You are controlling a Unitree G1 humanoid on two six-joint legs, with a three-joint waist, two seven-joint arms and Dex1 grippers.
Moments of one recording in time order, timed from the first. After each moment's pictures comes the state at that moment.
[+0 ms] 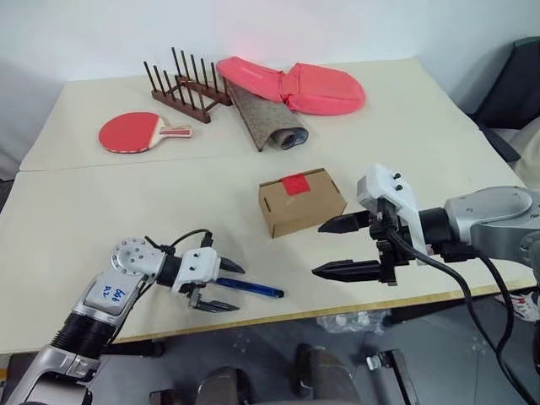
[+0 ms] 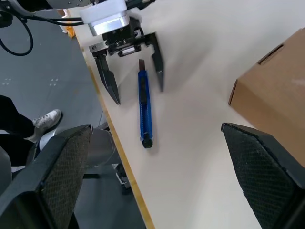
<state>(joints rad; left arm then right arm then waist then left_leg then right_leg) -0.34 0.72 -0.23 0.04 -0.19 -0.01 -1.30 -0.72 -0.96 0.00 -0.58 1.12 1.31 0.72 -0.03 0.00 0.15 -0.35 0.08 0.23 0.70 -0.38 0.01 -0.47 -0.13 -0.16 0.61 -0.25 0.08</state>
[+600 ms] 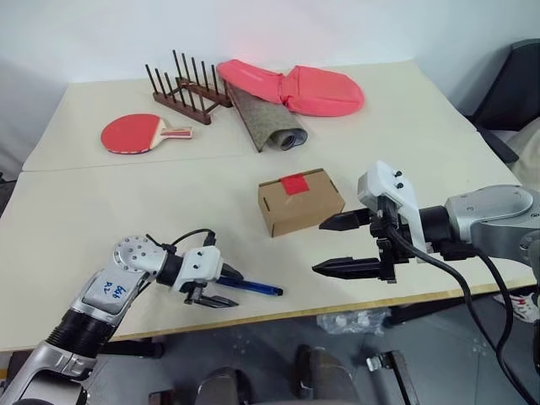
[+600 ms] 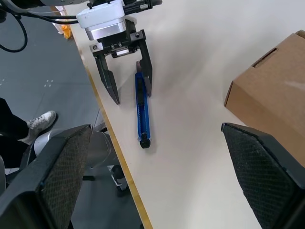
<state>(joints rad) -0.35 0.78 -0.26 -0.02 -0.18 0.12 -1.26 -0.72 -0.96 0.00 -0.58 1.12 1.31 0.72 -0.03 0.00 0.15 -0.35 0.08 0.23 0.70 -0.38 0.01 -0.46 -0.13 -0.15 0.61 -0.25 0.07</state>
